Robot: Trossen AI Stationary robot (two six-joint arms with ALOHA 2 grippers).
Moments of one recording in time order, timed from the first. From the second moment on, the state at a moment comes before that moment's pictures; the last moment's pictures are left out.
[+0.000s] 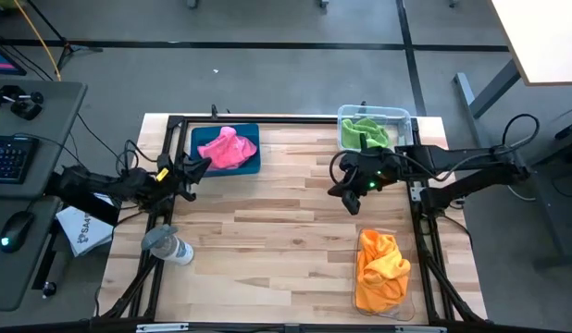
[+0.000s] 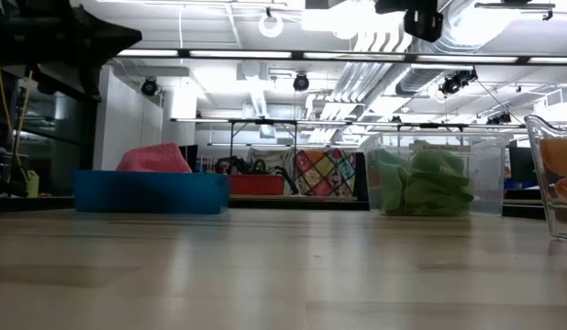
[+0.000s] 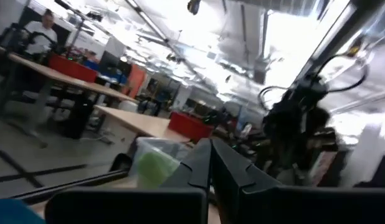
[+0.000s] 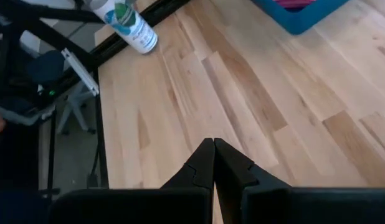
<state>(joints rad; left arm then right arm) -0.18 0.15 0.01 0.53 -0.62 -0.19 0.07 1.20 1.18 -0.66 -0.03 0.59</state>
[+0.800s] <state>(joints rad) -0.15 0.04 0.01 0.36 -0.53 -0.31 -0.21 0.69 0.29 0.27 -0.25 0.53</state>
